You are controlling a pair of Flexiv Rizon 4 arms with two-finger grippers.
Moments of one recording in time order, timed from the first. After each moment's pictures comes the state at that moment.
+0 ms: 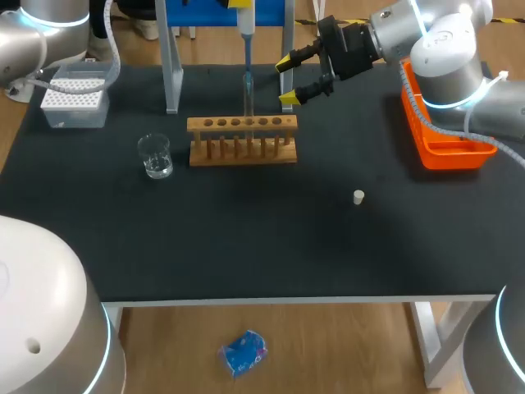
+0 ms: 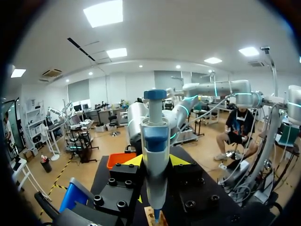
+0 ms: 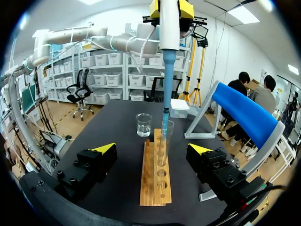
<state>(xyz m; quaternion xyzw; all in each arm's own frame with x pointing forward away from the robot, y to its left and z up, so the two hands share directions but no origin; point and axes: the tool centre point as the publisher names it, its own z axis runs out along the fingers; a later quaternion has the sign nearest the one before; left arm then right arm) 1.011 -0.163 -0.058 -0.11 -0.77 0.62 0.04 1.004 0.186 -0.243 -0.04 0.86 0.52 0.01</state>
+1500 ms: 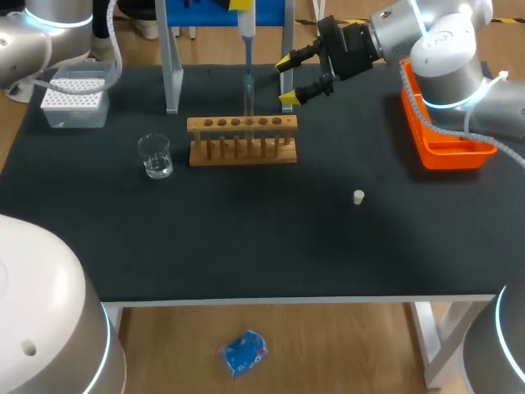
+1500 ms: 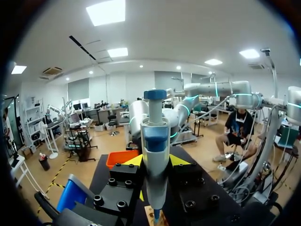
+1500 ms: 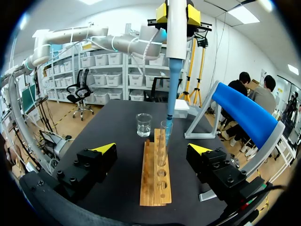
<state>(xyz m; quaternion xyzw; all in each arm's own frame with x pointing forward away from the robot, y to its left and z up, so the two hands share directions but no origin) 1.020 -0.165 -0.070 -0.10 -0.77 0.62 0.06 1.004 0.186 -0.243 -0.04 0.86 0.52 0.01</state>
